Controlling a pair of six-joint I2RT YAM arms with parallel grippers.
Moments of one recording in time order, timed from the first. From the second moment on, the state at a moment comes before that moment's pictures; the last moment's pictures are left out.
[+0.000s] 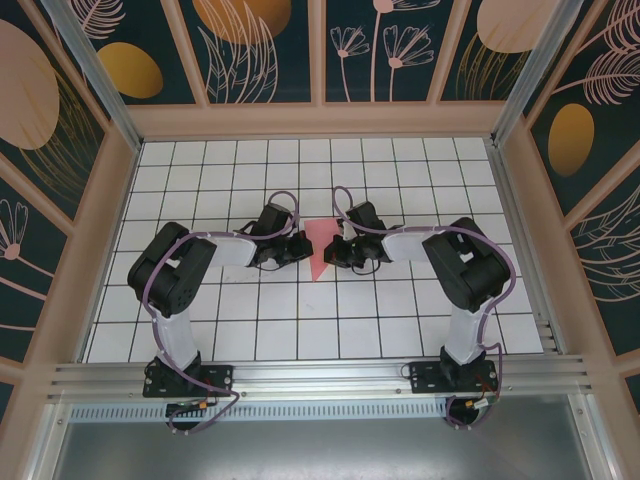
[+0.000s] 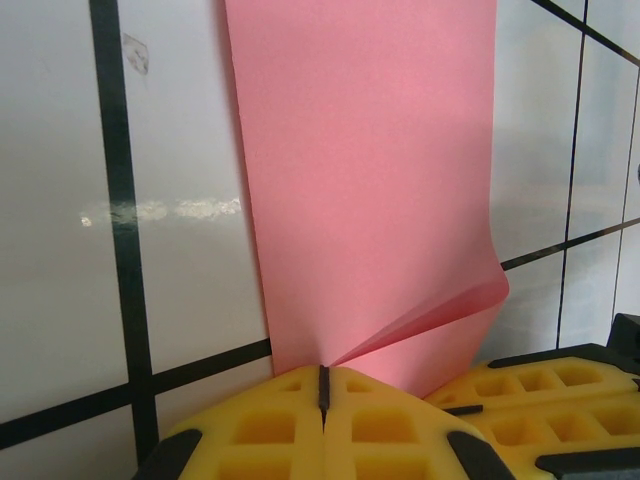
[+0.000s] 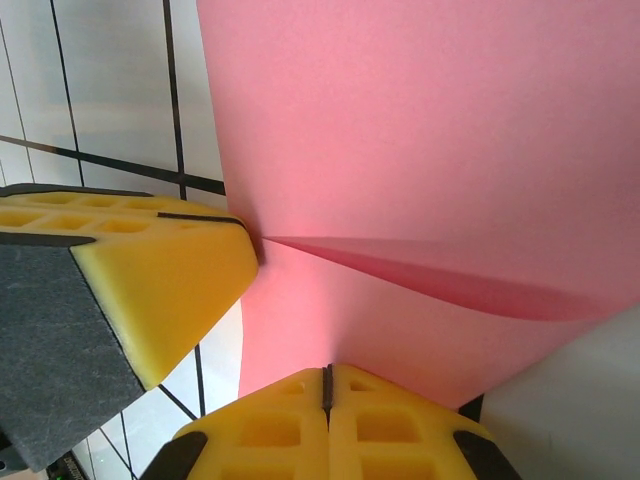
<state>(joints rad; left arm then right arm) -0.54 1.88 0.90 0.10 0.40 -0.81 0.60 1.87 0.93 -0.02 -0.52 0.72</state>
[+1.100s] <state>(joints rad) -0.61 1.74 0.72 0.23 0.47 -0.93 0.62 1.87 0.93 -0.01 -0.50 0.77</state>
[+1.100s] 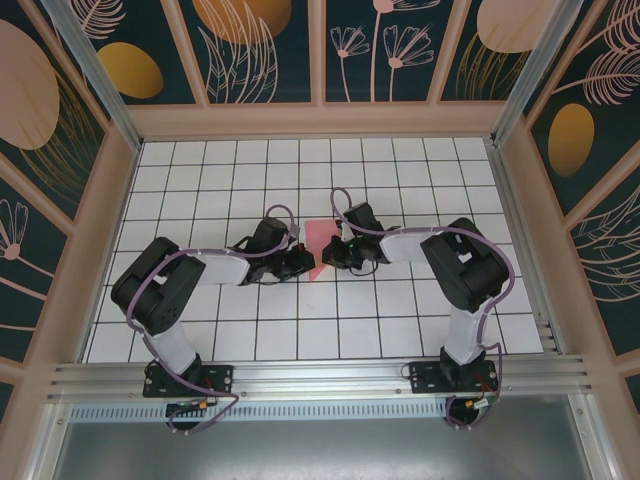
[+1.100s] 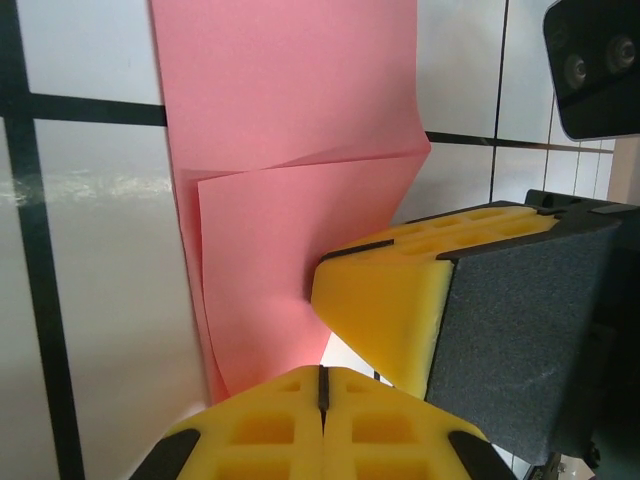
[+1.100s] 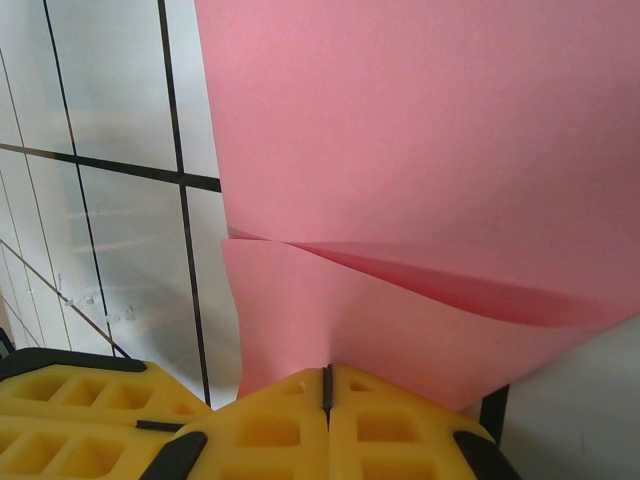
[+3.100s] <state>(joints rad) -0.64 1.78 0.72 0.18 0.41 -0.92 0.49 1.81 1.00 -0.08 -0.50 0.52</state>
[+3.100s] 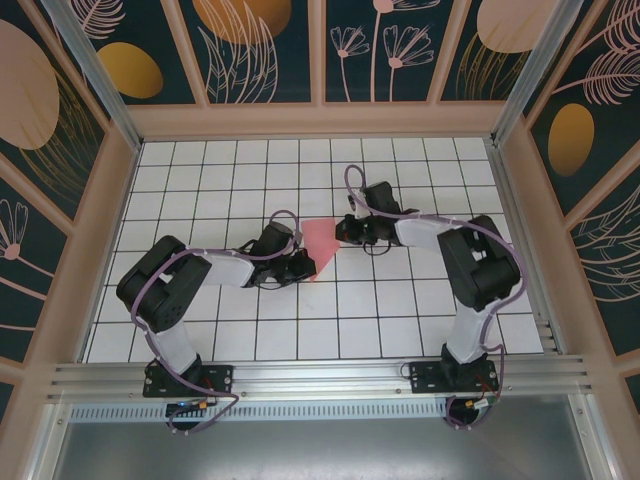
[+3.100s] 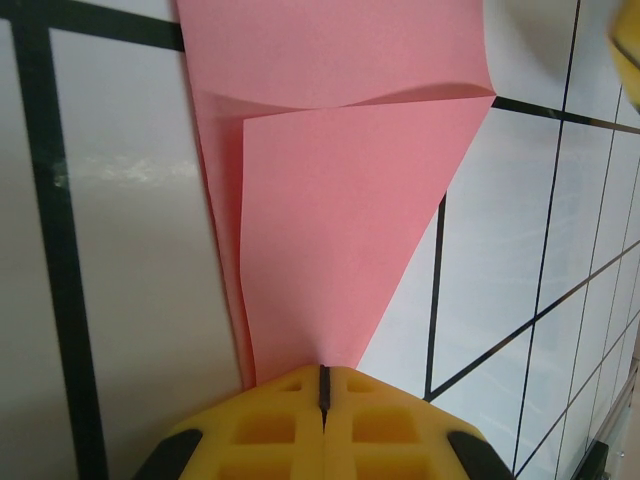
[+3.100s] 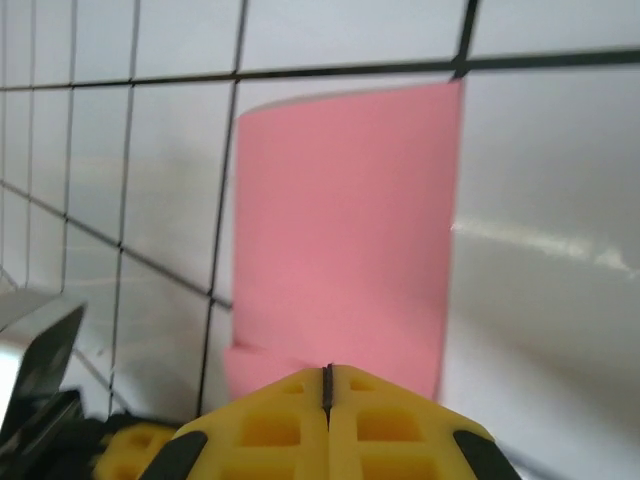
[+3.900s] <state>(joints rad) -0.64 1.78 0.72 0.18 0.41 -0.92 0.51 1.89 0.96 -0.05 -0.51 0.61</state>
